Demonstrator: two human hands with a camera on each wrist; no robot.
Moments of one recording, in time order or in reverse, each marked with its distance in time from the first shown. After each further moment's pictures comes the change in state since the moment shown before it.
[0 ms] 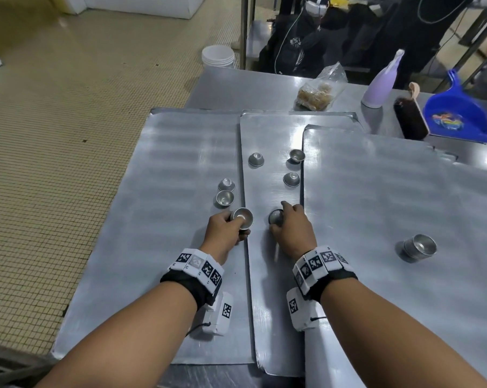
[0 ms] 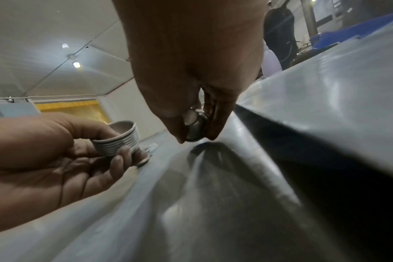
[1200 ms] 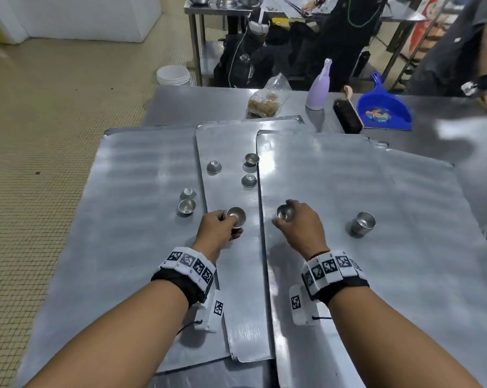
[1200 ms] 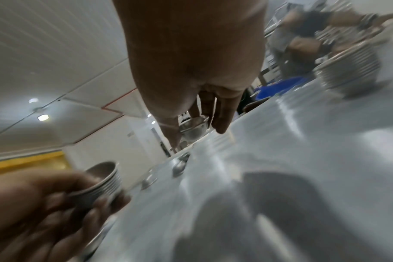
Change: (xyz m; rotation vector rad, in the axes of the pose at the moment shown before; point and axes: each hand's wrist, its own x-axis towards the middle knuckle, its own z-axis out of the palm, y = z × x) left_hand -0.032 0.020 0.053 0.101 -0.164 0.056; right_hand -0.051 0.058 -0.071 0.135 0.267 0.125
